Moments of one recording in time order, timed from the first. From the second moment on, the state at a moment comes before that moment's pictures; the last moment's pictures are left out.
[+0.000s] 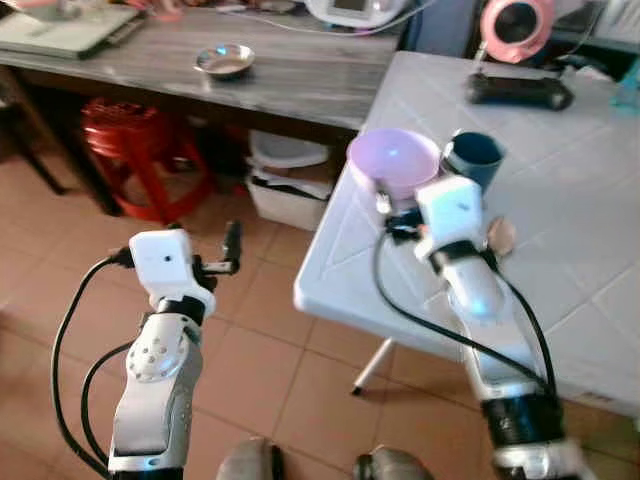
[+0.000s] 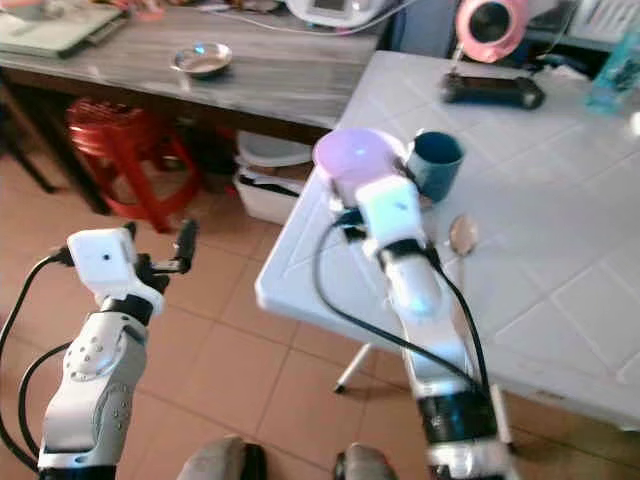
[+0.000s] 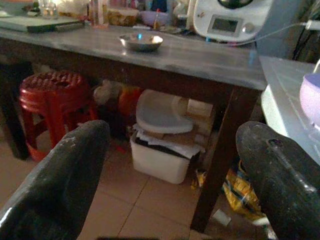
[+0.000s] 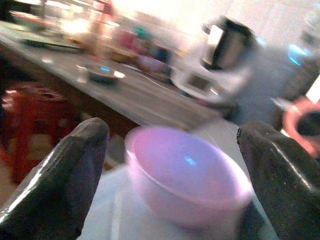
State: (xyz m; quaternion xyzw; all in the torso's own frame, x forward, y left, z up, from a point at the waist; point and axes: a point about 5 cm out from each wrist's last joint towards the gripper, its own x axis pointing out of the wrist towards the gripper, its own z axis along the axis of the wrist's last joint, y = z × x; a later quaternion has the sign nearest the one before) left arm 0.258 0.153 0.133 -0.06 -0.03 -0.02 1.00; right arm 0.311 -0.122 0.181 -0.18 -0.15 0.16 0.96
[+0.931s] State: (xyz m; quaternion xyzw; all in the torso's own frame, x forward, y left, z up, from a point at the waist) left arm 0.242 0.152 0.119 -0.08 0.05 -0.04 1.00; right arm 0.377 -0.110 0.182 -0.31 -0.02 0.19 0.93
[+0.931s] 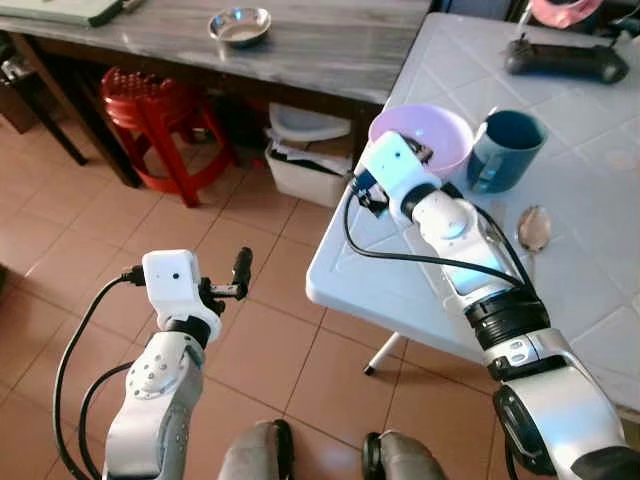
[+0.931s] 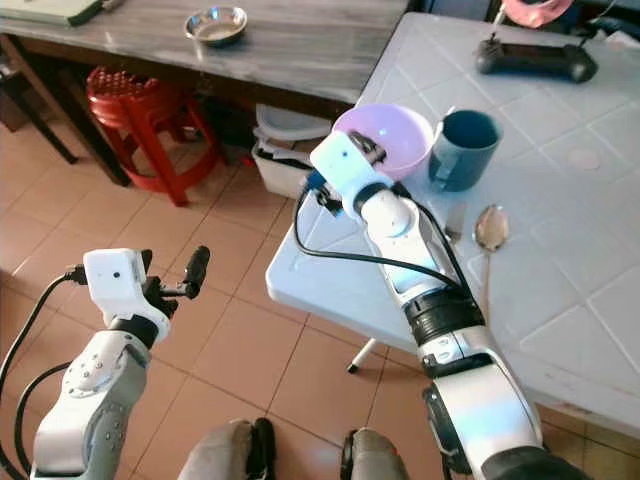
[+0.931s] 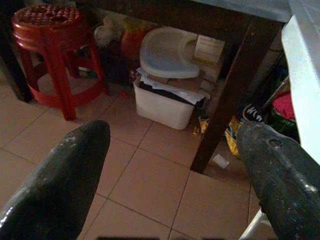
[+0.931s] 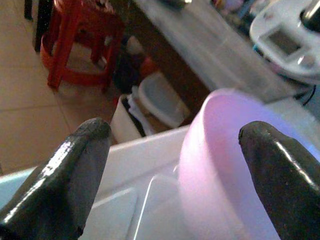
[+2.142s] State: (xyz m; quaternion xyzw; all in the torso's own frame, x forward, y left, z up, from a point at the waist) left arm 0.244 0.148 0.114 -0.07 0.09 -0.07 0.99; right arm 0.387 -0.139 0.171 -0.37 0.06 0.18 0.91
